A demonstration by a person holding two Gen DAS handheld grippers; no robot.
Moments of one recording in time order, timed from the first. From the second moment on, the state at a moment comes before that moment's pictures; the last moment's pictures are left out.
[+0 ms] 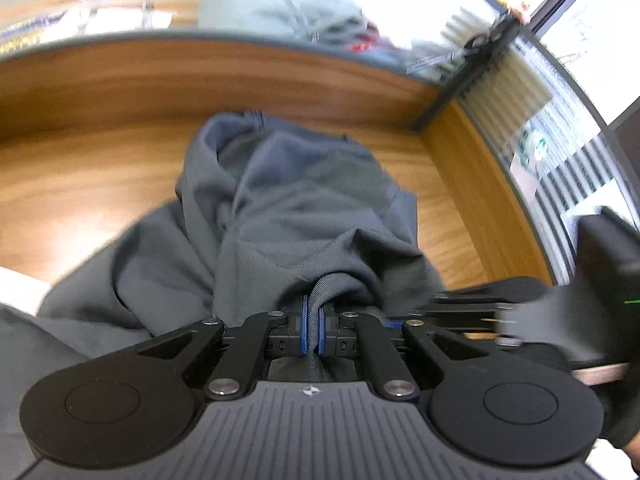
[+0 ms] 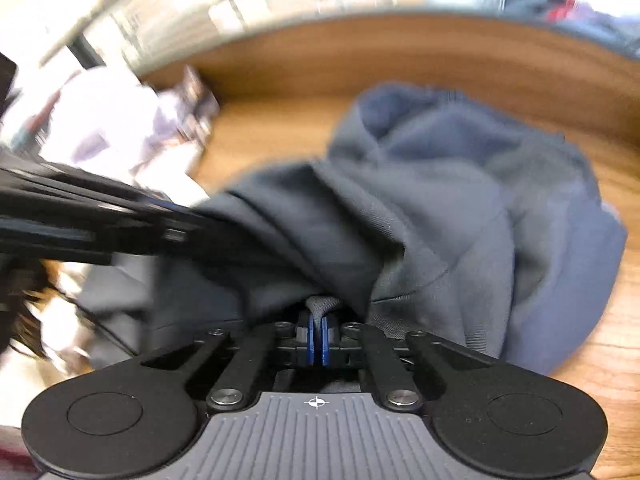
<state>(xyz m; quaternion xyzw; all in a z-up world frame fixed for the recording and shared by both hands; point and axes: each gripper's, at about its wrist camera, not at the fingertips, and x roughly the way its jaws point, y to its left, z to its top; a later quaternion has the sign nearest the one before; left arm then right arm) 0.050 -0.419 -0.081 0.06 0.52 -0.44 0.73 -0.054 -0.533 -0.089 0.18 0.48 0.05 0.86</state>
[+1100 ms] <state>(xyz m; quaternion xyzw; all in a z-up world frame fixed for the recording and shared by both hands) 0.055 -0.385 0.022 -0.04 0.41 -0.51 0.76 -0.081 -0.617 0.087 0.25 0.24 0.03 0.94</state>
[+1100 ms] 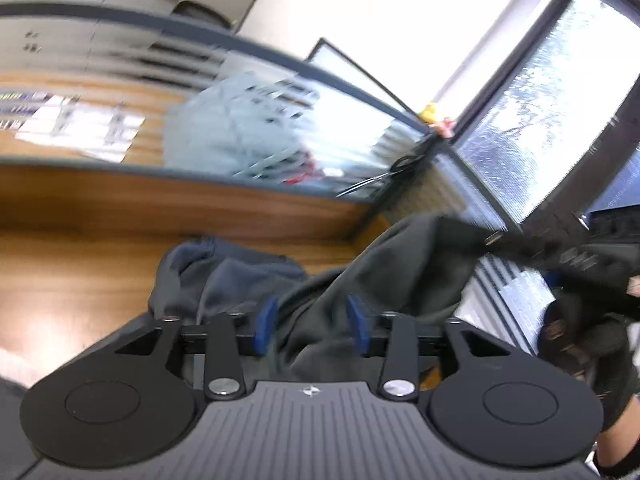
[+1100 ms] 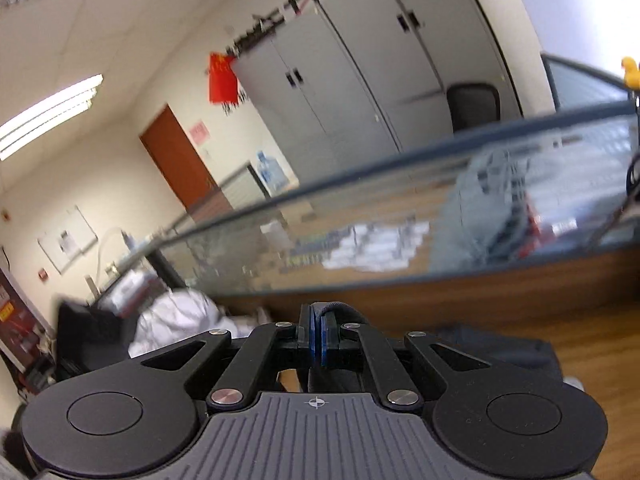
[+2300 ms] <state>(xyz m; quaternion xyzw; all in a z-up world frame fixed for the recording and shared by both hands) 0.109 -0.385 0.030 -0.06 0.44 -0.46 0.77 -0.110 -0.590 -0.028 0.05 0.36 0.04 0.93</state>
